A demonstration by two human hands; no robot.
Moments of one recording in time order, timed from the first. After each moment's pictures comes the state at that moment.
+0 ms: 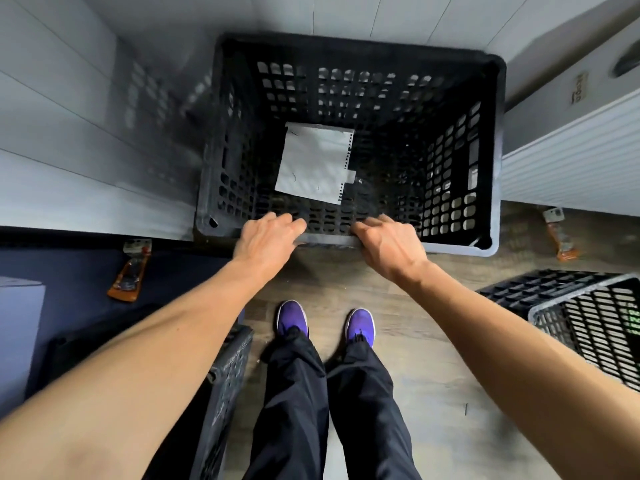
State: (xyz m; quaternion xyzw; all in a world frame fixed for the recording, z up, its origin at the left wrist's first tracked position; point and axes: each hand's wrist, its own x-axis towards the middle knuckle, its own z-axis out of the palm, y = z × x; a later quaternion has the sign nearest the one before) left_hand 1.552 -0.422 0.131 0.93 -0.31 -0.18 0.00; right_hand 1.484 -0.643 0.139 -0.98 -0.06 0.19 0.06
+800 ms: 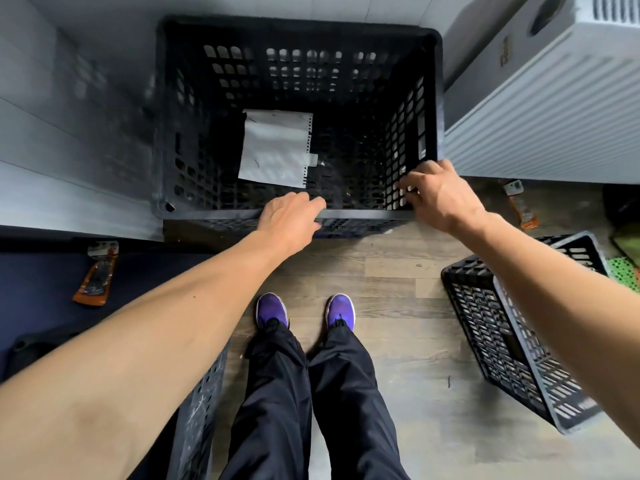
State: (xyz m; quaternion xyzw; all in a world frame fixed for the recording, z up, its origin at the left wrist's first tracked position) left_hand 1.515 -0.513 0.152 0.90 -0.36 -0.24 0.05; right_hand 1.443 -0.773 0.184 -0.98 0.07 0.19 0.07
